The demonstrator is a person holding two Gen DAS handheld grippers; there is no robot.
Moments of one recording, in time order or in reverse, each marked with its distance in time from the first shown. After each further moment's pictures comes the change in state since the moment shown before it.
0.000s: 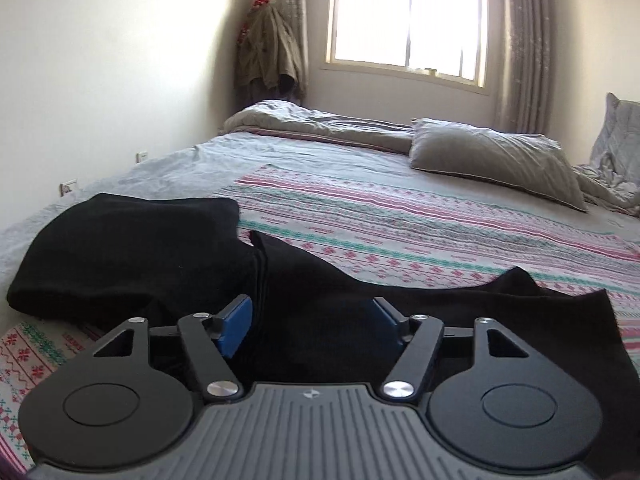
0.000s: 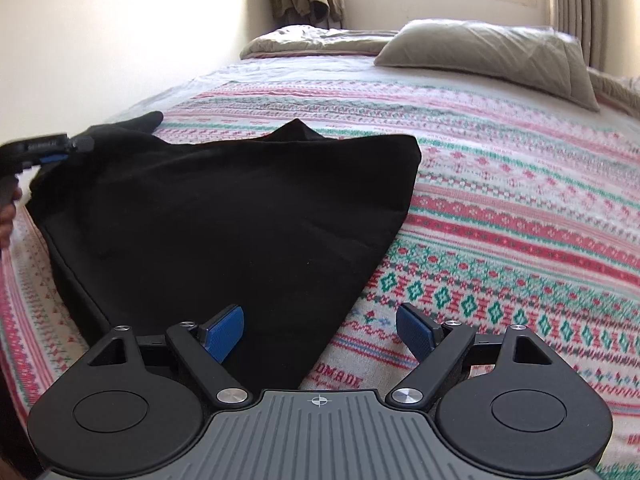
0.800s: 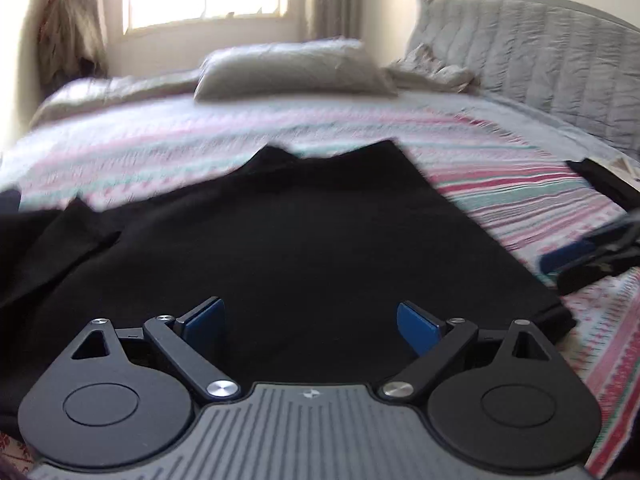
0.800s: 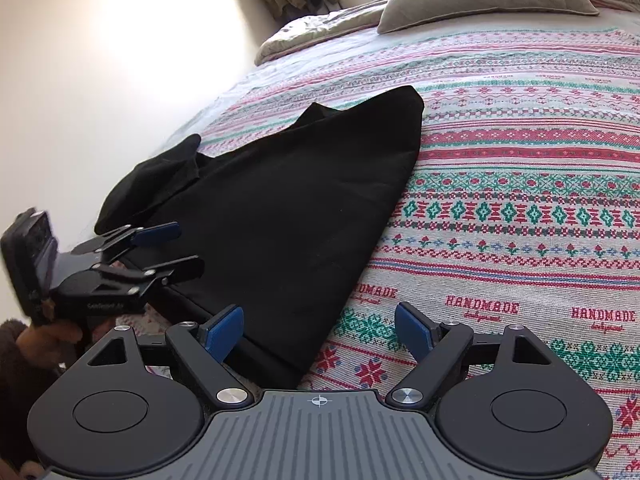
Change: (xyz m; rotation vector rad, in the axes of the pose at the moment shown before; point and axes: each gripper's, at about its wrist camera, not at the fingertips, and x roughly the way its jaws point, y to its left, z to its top) left arm 0.018 -0.086 -0.055 0.292 0.203 -0.443; right arm -0.030 -0.023 -0.026 0.222 0.045 0.215
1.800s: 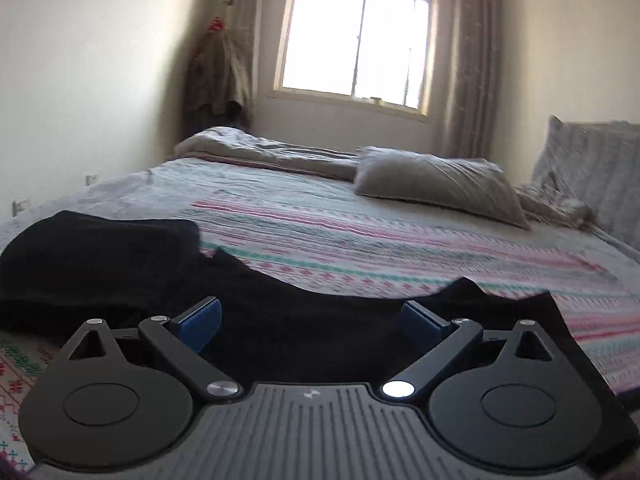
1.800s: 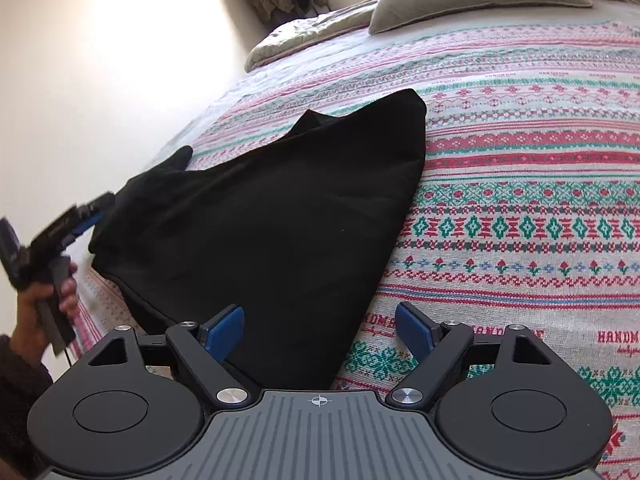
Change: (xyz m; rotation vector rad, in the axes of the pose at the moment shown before) left arm -0.065 0.082 0.012 -0.211 -0.316 0.270; right arm 0.021 0.003 0.012 0.061 -0.013 -0.009
